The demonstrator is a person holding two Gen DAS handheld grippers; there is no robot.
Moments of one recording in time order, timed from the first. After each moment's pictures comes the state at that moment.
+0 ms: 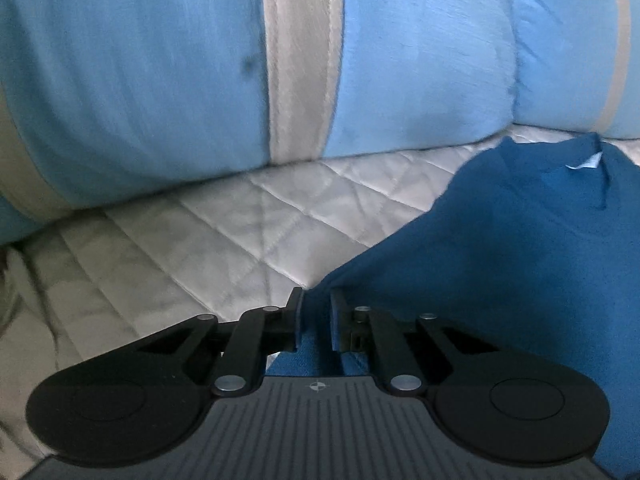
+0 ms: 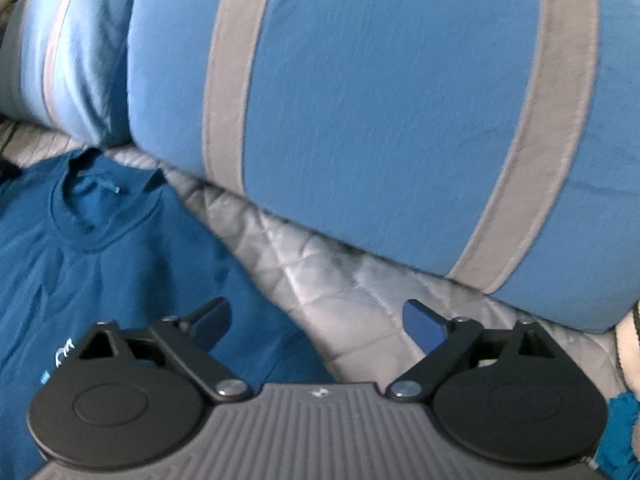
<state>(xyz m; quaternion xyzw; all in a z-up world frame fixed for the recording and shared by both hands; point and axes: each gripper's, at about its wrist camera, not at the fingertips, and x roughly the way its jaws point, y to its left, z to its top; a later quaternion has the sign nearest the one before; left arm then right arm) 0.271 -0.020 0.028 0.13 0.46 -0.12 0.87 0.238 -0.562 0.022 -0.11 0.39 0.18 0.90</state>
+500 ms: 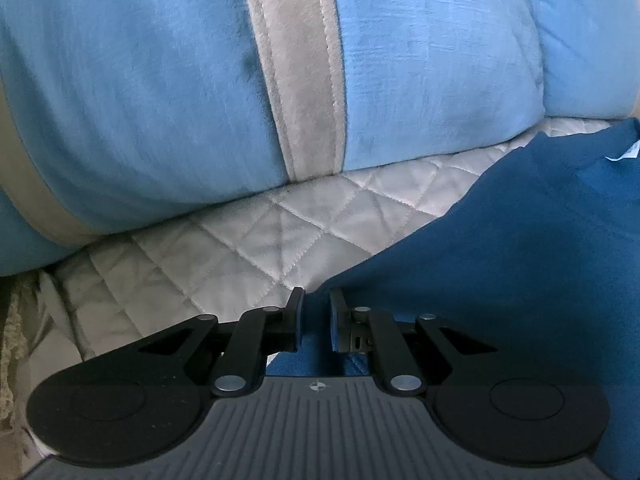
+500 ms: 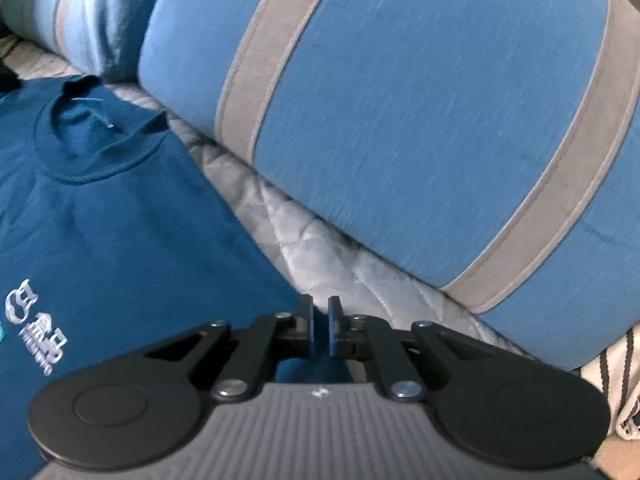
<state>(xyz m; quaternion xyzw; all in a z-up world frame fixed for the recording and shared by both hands) 0.270 -0.039 0.018 0.17 0.43 -0.06 0.88 0.227 -0.531 0.005 -0.23 0.36 0.14 0.89</state>
